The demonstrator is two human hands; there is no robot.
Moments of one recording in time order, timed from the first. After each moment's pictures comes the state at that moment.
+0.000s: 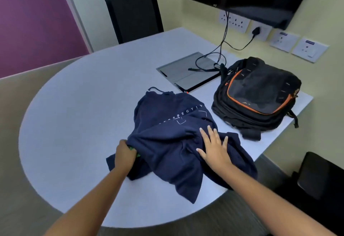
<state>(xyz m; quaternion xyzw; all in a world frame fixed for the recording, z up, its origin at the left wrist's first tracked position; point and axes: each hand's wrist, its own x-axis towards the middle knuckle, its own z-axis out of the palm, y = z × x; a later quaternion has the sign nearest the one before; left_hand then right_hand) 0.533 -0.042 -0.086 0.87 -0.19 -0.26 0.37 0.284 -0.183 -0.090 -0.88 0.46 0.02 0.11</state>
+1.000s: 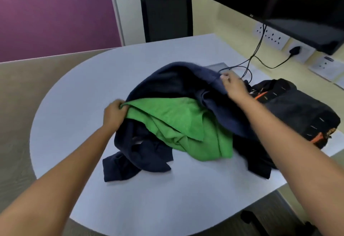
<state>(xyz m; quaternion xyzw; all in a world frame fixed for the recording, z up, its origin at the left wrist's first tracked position) 0.603 -0.121 -0.021 0.89 -0.24 -0.08 0.38 0.375 -0.414 0.050 -0.84 0.41 -0.22 0.29</state>
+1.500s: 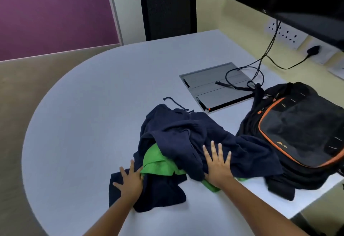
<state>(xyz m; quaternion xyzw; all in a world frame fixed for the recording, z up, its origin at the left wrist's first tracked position) 0.537 -0.085 -0.165 0.92 -0.19 -0.32 0.12 0.344 -0.306 -0.168 -0.92 0.37 0.15 0.06</state>
